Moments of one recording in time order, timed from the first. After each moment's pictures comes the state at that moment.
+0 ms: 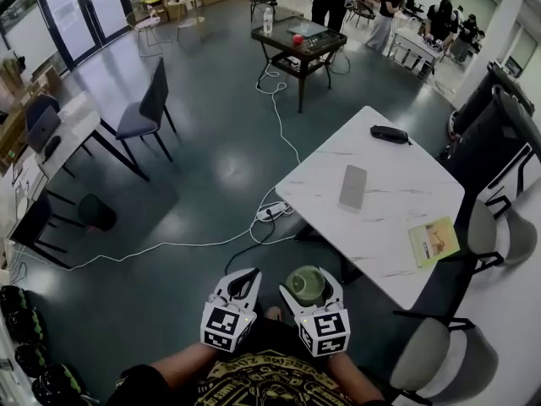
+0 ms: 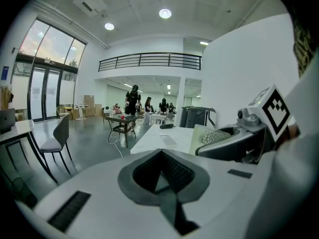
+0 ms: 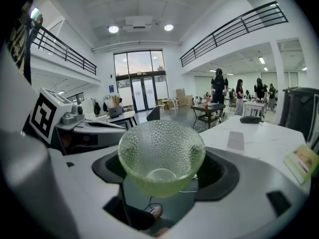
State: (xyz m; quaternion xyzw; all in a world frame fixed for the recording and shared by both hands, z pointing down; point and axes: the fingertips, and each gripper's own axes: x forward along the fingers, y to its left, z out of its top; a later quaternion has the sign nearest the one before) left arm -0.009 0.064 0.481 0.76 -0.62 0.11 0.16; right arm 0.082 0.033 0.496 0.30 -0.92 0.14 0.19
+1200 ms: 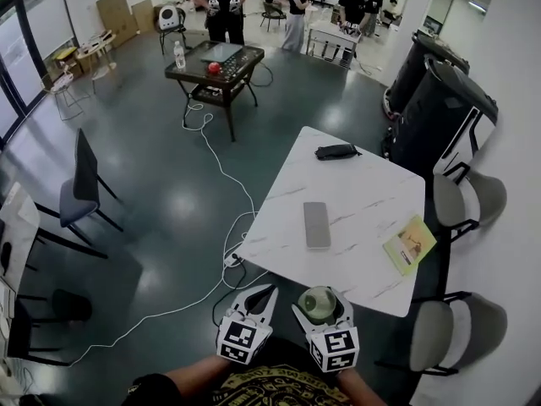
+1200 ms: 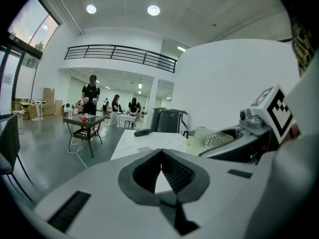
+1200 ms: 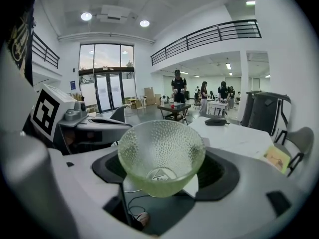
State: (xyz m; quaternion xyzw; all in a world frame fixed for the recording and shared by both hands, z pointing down) left arm 0.014 -0.118 0.476 0.88 -0.45 0.10 0.15; right arm 0.107 -0.102 0.489 0.49 -0.83 0.16 0.21
